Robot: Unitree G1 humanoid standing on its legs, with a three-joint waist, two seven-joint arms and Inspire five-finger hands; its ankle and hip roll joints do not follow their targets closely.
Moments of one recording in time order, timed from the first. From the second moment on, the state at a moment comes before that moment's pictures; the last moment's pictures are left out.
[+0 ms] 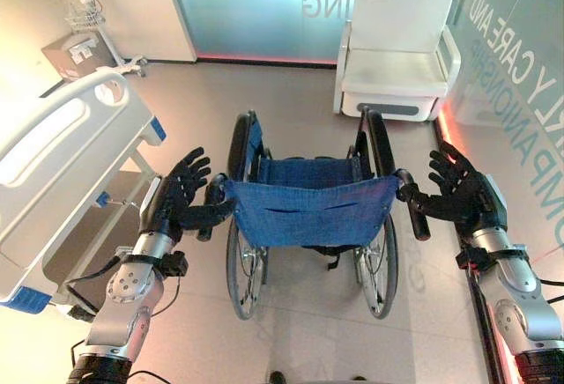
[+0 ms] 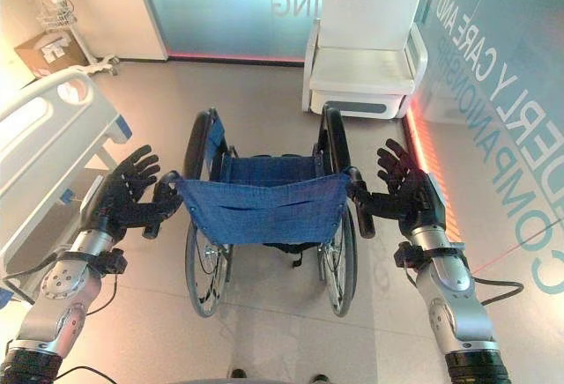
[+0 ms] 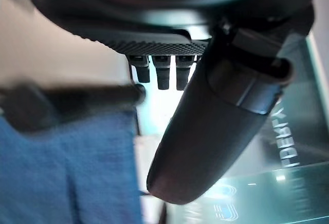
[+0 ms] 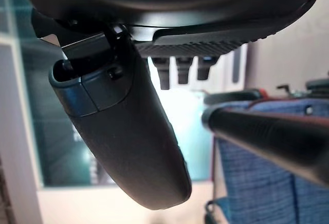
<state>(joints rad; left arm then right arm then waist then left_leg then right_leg) 0.07 0.62 0.03 0.00 -0.40 -0.06 0.06 0.03 -0.61 -0.07 -0.05 0.59 0.00 -0.01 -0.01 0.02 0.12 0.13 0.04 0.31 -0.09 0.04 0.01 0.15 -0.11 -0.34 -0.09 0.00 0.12</state>
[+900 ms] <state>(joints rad) 0.02 0.68 -0.04 -0.03 -0.11 0.06 0.16 -0.02 -0.72 0.01 -0.02 0.39 0.20 0.08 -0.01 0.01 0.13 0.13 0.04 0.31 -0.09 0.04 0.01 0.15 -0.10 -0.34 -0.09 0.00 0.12</state>
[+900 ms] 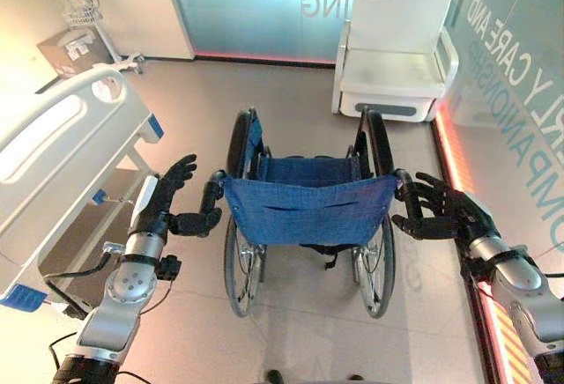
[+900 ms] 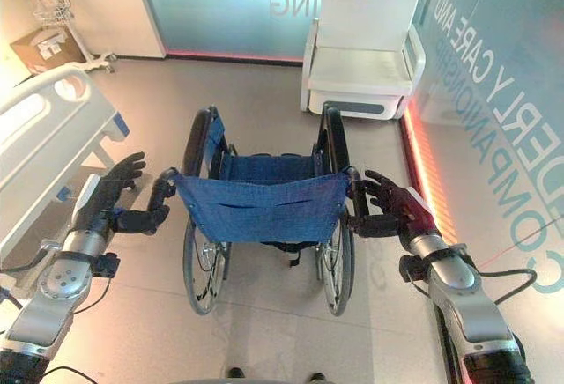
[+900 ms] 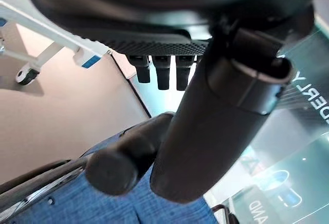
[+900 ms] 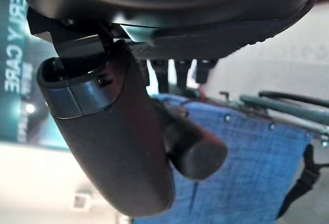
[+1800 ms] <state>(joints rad) -0.51 0.68 -0.27 0.38 -0.10 0.50 -0.02 -0.54 -0.75 0.29 0.17 0.11 0.65 0.20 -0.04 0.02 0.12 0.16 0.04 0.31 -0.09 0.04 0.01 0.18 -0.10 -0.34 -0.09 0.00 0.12</state>
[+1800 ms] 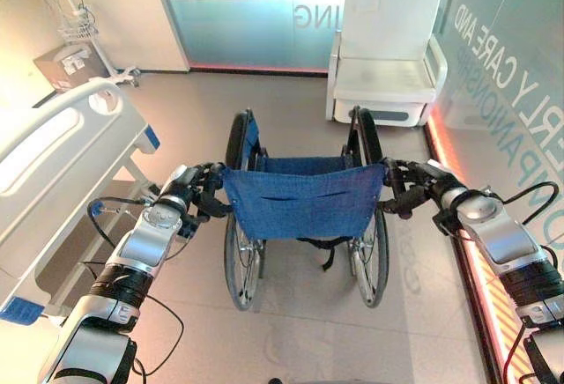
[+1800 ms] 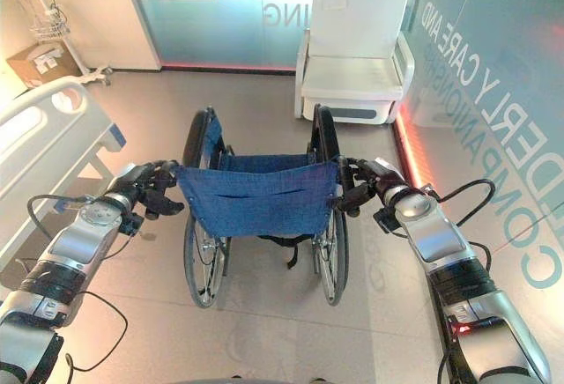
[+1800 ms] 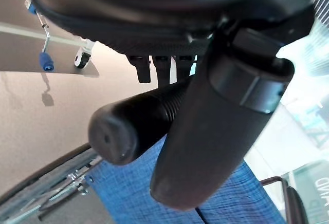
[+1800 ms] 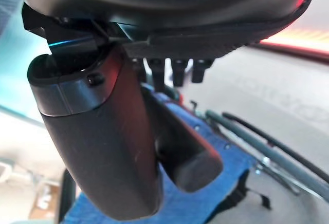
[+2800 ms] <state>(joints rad) -0.69 0.67 -0.39 0.53 0.10 0.66 -0.24 -0.74 -0.62 0.40 0.34 -0.20 0.87 0.52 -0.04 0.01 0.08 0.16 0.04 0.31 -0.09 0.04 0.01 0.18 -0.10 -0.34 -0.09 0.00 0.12</state>
